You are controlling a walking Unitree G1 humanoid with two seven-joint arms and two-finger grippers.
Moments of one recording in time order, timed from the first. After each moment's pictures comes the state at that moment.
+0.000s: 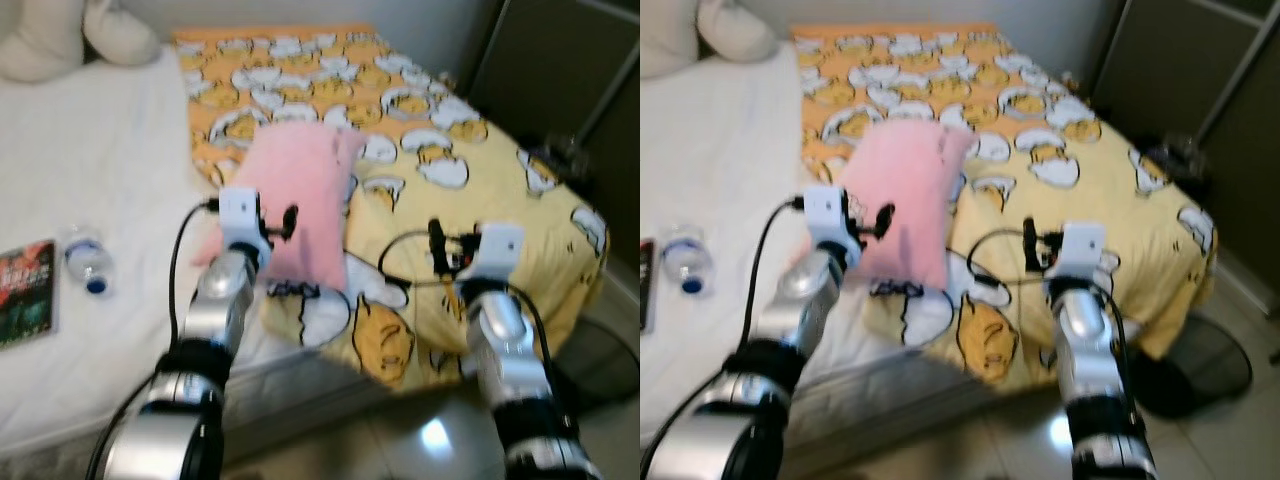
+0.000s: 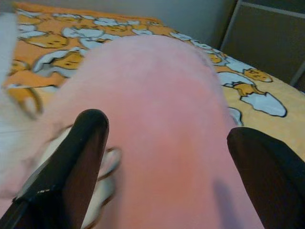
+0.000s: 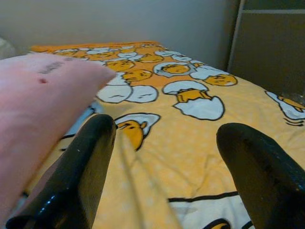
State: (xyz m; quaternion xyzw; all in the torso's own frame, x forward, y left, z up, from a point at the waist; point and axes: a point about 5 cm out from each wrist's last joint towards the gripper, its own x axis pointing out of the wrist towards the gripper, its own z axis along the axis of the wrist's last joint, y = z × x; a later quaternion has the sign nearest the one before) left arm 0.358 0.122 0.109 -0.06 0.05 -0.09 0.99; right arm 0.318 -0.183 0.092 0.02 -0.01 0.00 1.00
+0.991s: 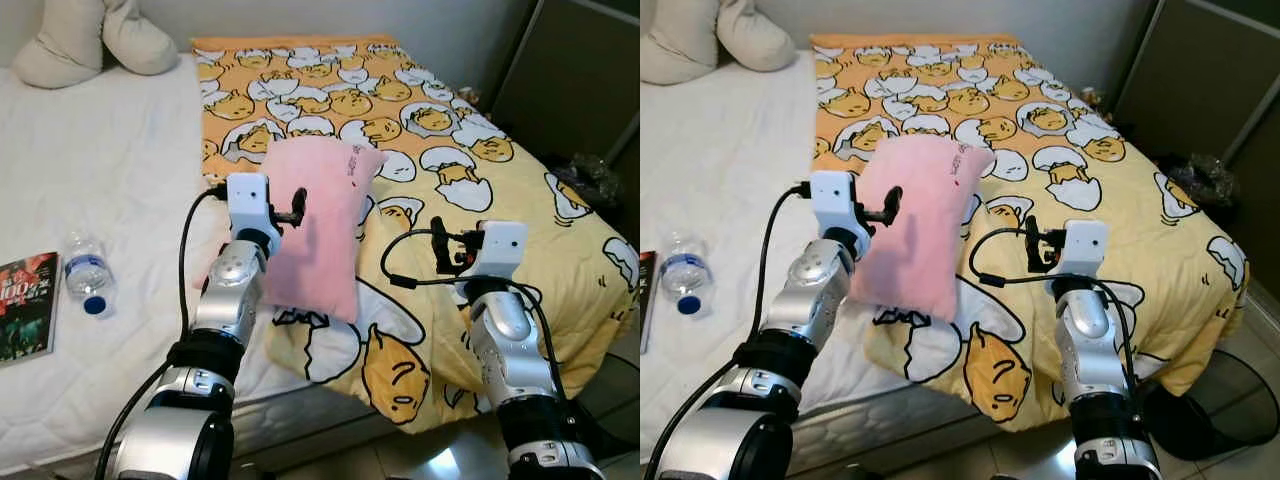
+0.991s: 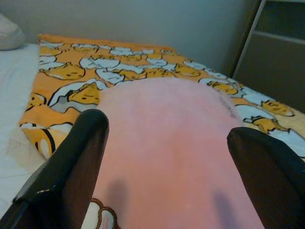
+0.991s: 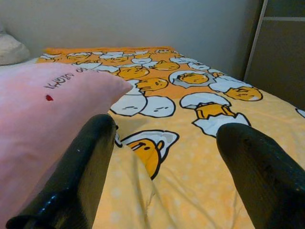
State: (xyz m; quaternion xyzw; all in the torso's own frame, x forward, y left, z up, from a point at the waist) left arm 0.364 0.113 0.129 -0.05 0.00 -0.09 1.00; right arm 0.318 -0.184 0.095 0.01 -0.01 0.00 1.00
